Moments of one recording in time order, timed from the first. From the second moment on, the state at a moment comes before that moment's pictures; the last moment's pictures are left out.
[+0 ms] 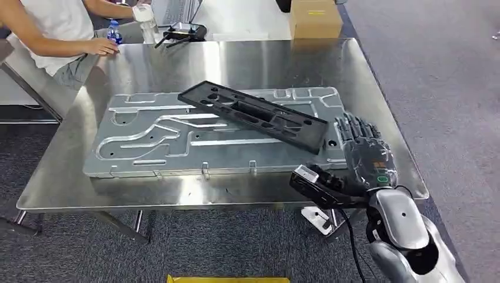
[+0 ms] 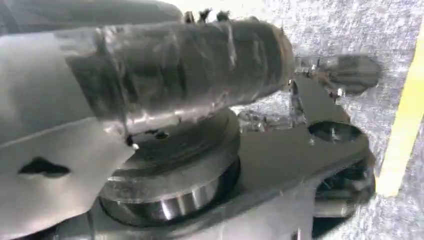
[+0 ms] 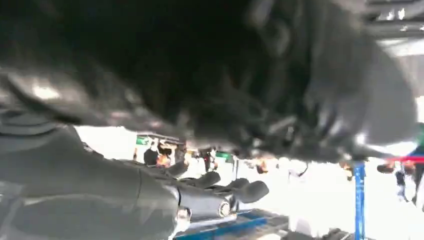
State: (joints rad) left arm -0.13 -0.06 -1.12 -0.13 1.32 0.09 -0.04; right arm -0.24 -0.39 0.47 -1.91 1.14 0.33 0.41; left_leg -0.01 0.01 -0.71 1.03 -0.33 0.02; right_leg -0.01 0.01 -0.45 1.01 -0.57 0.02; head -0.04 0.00
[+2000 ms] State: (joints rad) left arm -0.12 -0.05 -1.17 -0.14 1.30 0.11 -0.05; right arm -0.02 -0.04 -0.05 -0.43 0.14 0.14 0.25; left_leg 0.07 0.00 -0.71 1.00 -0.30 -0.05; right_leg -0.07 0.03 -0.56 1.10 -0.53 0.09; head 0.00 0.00
